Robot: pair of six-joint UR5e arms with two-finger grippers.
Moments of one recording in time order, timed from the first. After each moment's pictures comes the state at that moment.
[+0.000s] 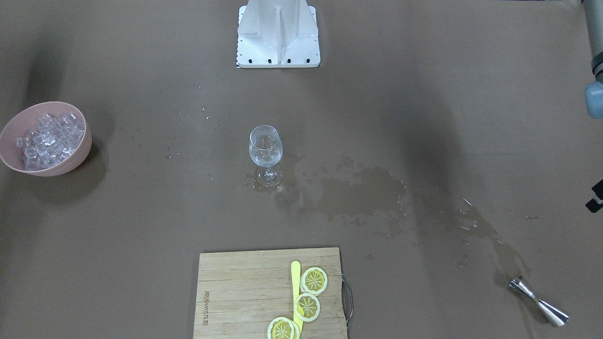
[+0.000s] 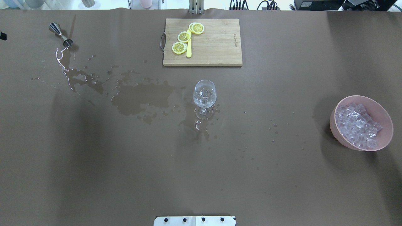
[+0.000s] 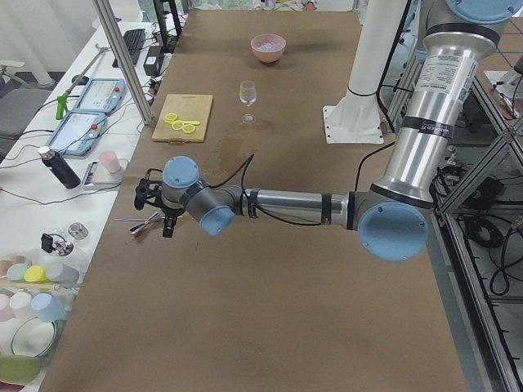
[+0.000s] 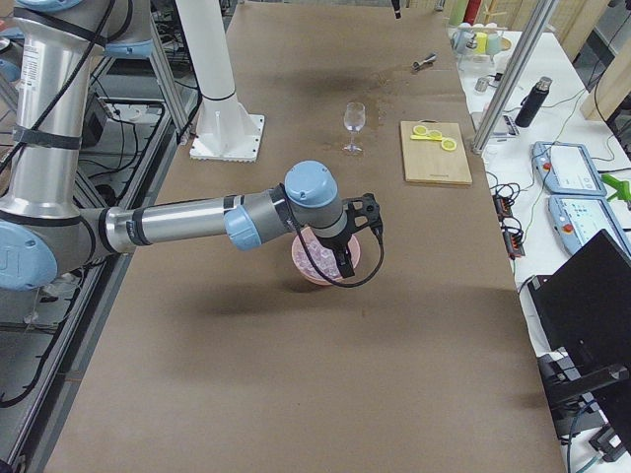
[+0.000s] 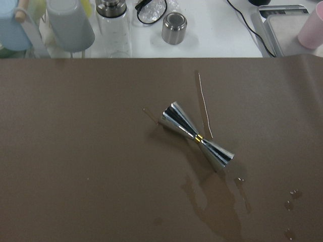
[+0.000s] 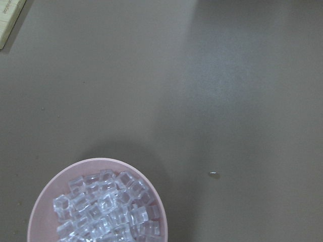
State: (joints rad) left arm -1.39 -1.81 -1.34 -2.29 -2.32 -0.70; right arm 1.49 -1.79 1.97 -1.27 2.45 0.19
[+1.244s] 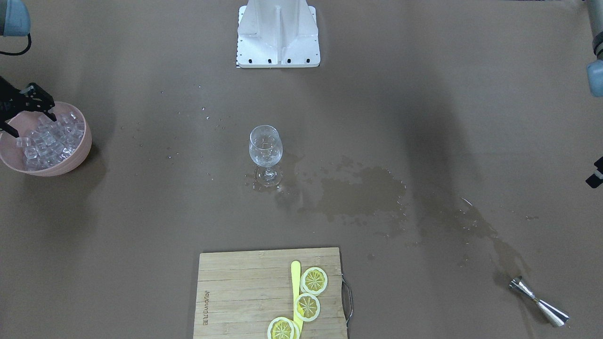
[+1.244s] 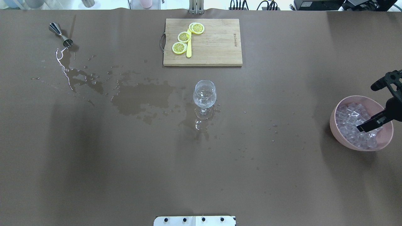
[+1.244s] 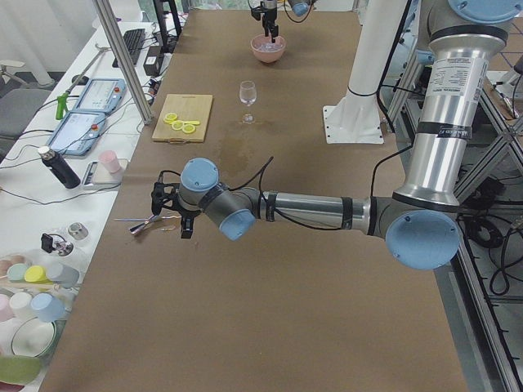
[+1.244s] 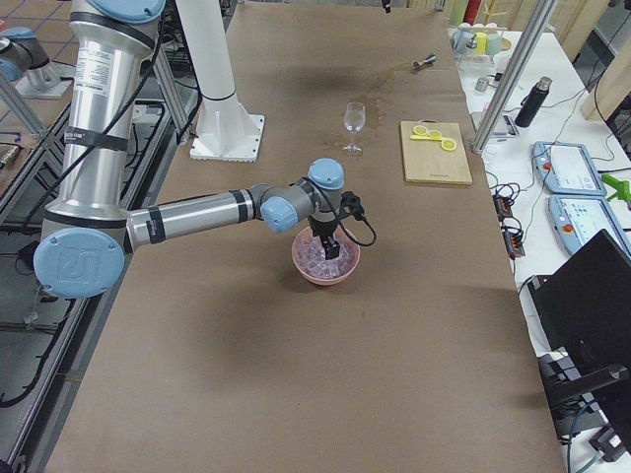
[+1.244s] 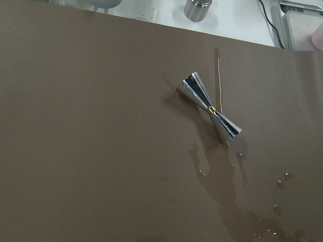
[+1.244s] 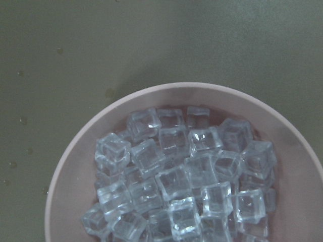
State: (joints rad) left arm -1.39 -1.71 -1.46 -2.29 -2.34 -0.77; right arm 1.00 -1.75 1.93 -1.26 2.22 0.23
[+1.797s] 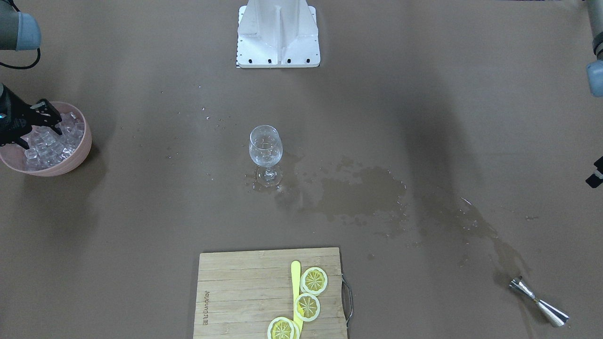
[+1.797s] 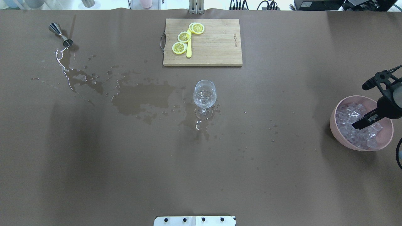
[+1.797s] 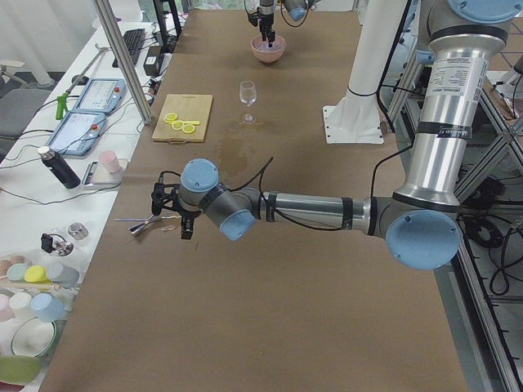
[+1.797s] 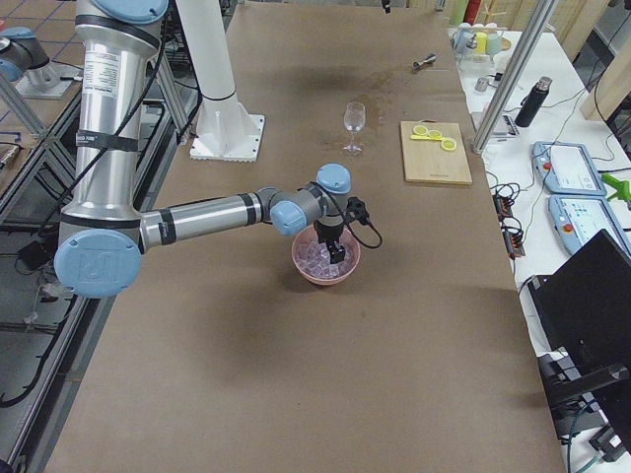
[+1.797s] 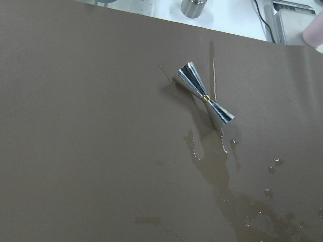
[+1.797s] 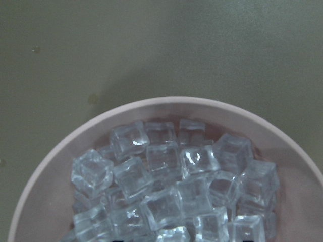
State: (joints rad) left arm -1.39 -1.71 -1.46 -2.29 -2.34 -0.76; right arm 0.99 -1.70 1.86 -1.26 2.19 0.22
